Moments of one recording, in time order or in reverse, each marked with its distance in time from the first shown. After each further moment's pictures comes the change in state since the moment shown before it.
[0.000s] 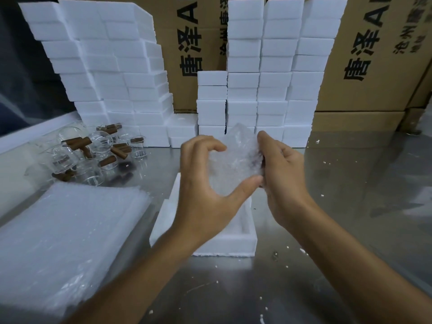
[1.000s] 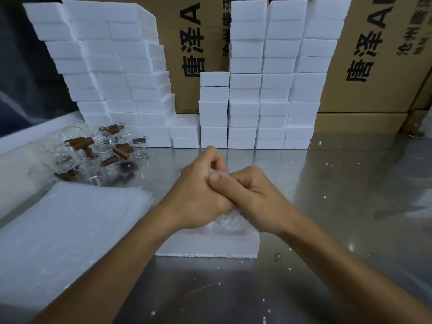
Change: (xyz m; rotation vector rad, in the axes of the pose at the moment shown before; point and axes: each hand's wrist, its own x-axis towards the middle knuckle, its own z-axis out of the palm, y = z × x) left_hand 0.022 -0.010 -0.024 -0.175 -0.460 -0.301; right_hand -0.024 0.003 0.007 -0.398 -0.698 -0.224
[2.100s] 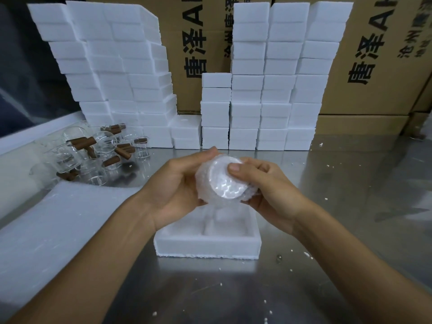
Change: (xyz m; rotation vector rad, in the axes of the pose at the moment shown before) left_hand 0.009 -0.017 -0.030 -0.771 -0.202 -0.389; right_hand 0.004 0.000 -0.017 0.617 0.073 0.338
